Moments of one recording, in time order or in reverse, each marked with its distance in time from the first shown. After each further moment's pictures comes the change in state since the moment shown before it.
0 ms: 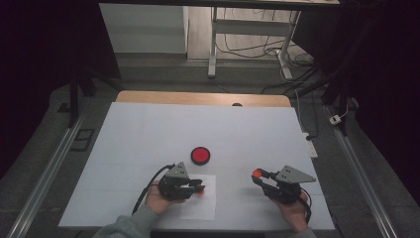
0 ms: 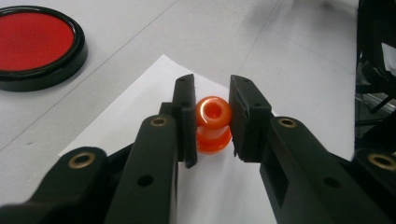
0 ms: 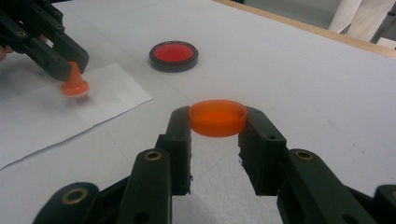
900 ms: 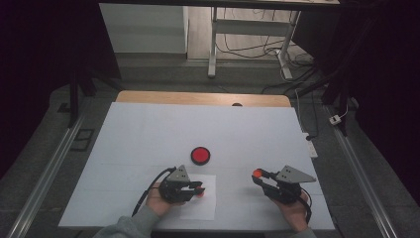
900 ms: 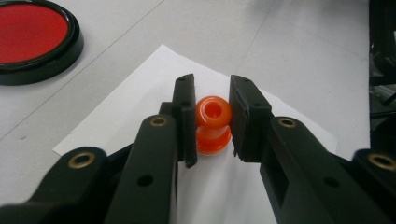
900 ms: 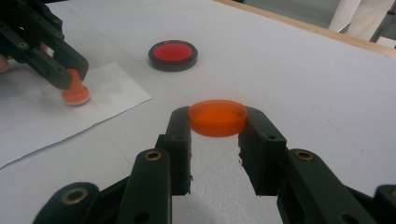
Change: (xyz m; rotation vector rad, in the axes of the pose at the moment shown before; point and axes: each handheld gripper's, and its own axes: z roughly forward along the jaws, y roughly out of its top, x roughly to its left) left arm -0.006 -0.008 0.005 0.007 0.034 0.052; right arm -0.001 0.000 0.000 -0.001 -0.001 -0.002
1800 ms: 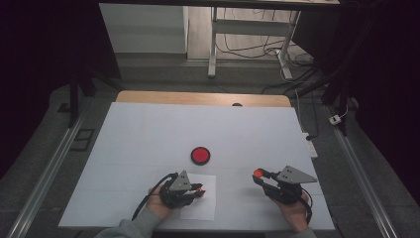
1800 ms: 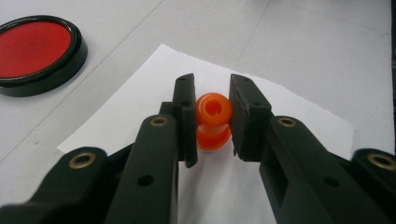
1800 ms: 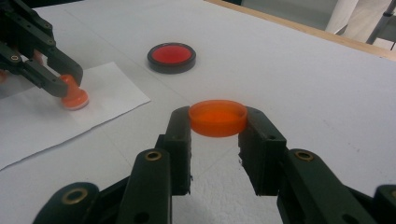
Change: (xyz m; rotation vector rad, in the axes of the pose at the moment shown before) left arm -0.012 -0.004 0.002 -0.001 0.070 0.094; right arm 0.001 0.001 -0.002 -0.012 -0.006 0.006
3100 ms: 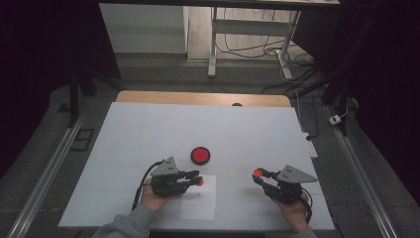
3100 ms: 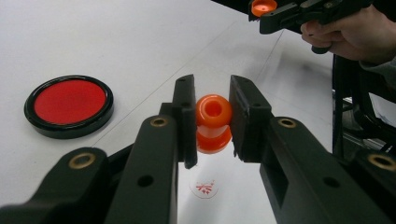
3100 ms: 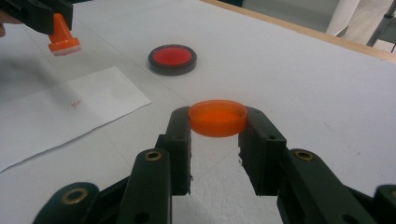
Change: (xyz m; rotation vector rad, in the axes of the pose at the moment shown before) left arm 0.021 0.015 -0.035 -0.225 -0.075 -0.164; right arm 0.000 0.002 0.000 0.003 0.002 -0.005
